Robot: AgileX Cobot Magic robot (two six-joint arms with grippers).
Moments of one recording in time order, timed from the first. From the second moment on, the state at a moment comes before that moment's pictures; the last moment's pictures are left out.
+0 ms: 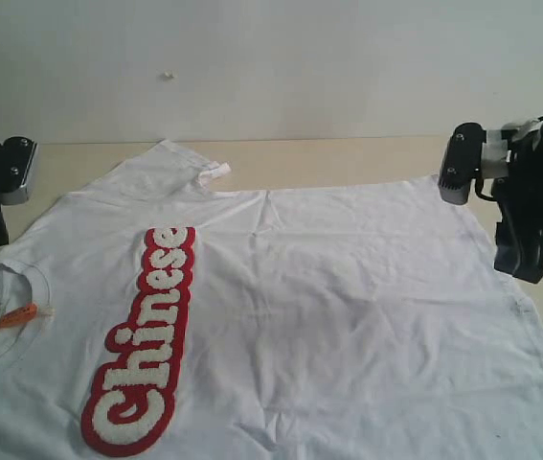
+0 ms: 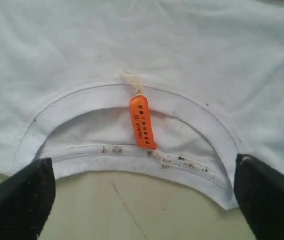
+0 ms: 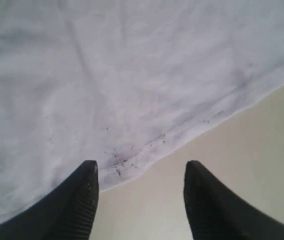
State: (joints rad) left arm -0.06 1.82 -1.24 -0.11 1.03 1.41; right arm 0.00 1.76 -1.14 -0.08 0.84 -0.93
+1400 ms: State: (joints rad) left arm 0.02 1.91 -1.08 -0.13 0.80 1.66; right arm 0.00 1.76 -1.14 -0.03 0.79 -0.93
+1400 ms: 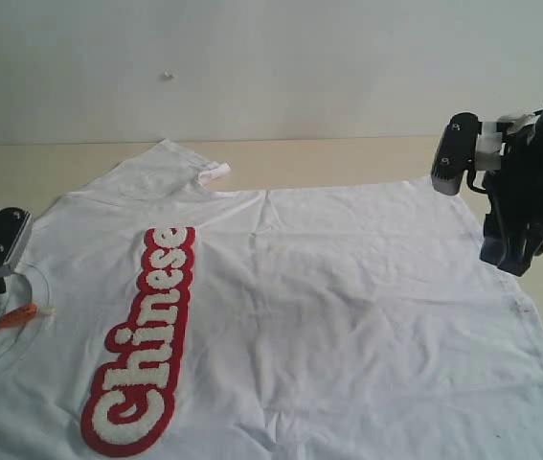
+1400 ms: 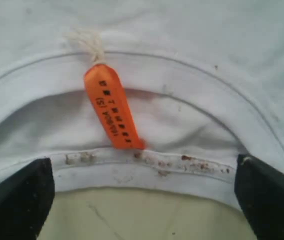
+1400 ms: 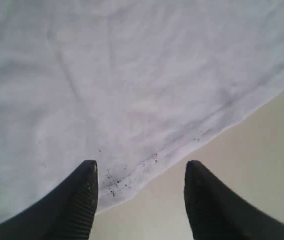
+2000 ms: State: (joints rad) left arm 0.02 1.99 -1.17 -0.11 0.93 1.67; right arm 0.00 1.76 -1.14 -0.03 0.79 -0.97
